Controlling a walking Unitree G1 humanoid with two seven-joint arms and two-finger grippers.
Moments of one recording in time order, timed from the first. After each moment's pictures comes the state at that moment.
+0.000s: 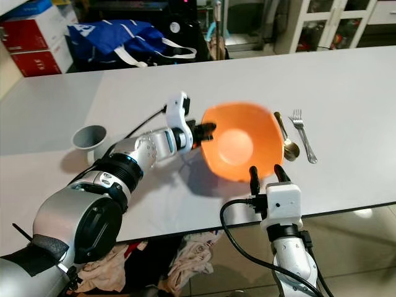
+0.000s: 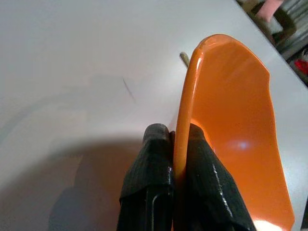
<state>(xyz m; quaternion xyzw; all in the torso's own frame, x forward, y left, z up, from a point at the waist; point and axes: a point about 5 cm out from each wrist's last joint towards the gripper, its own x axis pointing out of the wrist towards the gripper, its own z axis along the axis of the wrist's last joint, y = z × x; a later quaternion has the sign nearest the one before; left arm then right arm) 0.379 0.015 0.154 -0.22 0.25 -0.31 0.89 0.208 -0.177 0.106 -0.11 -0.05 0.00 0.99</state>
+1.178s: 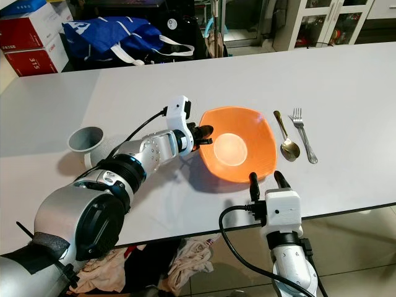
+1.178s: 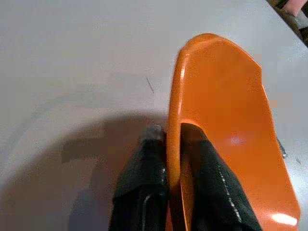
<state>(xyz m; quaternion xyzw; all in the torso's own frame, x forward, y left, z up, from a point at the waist) 0.380 0.015 0.148 -0.20 0.25 -0.27 0.91 0.197 -0.175 0.102 -0.11 -0.03 0.00 0.99</state>
